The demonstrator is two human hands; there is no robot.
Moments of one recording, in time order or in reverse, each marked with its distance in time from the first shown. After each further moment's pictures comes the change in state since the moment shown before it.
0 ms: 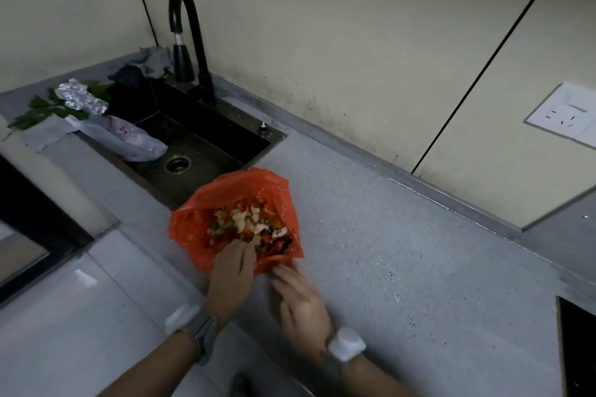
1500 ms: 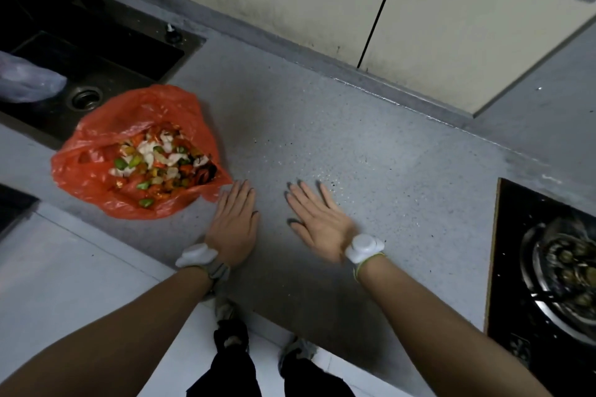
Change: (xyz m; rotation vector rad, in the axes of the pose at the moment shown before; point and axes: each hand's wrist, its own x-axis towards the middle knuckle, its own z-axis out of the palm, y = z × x) left_hand -0.040 -0.002 0.137 0.703 -0.571 0.301; right_hand -0.063 0.144 -0.092 -0.535 -0.612 0.088
